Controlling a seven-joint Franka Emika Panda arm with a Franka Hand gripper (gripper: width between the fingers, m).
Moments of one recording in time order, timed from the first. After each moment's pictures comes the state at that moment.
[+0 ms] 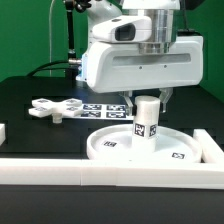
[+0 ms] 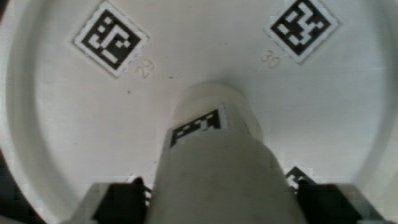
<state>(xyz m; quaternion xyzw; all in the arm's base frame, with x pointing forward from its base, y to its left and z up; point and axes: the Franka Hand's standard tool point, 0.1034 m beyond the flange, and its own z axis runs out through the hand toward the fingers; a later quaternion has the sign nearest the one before) 0.563 0.037 0.070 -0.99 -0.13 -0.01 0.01</state>
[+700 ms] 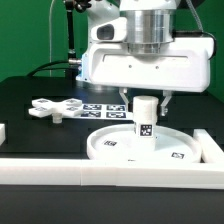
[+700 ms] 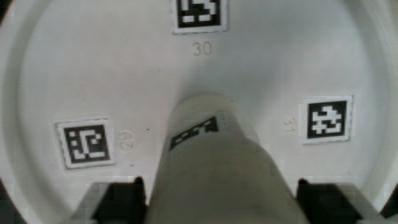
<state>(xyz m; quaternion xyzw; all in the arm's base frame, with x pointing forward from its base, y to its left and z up) 0.557 0.040 0.069 -0.96 0.27 -0.01 0.03</state>
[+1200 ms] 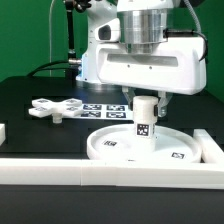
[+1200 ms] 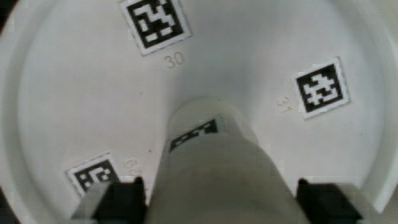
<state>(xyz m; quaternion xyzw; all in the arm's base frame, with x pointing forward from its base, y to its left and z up) 0.558 0.041 0.069 -0.91 0.40 0.00 0.05</state>
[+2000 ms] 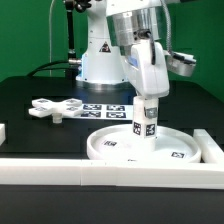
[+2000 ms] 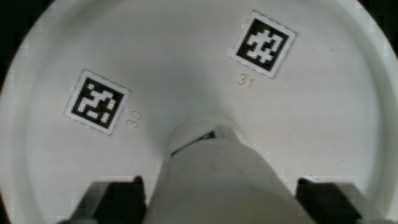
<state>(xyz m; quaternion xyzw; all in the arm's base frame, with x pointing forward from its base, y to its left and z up) 0.560 0.042 0.069 -0.72 0.69 0.04 0.10</state>
